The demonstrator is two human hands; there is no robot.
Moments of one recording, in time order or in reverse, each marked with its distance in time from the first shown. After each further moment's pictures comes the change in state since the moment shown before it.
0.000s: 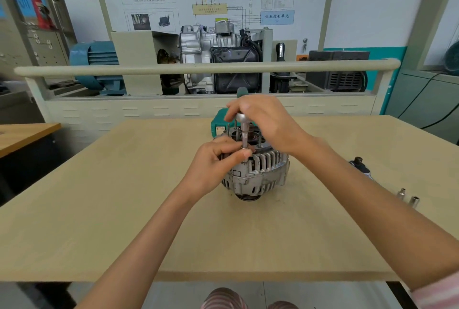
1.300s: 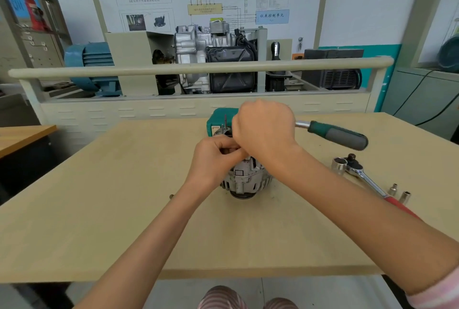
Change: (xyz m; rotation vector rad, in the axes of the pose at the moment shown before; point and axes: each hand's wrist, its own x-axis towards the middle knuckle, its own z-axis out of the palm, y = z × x) left_hand 0.004 0.008 0.016 0.056 0.141 -0.146; right_hand -0.001 -0.020 0.021 -1.048 0.107 0.328
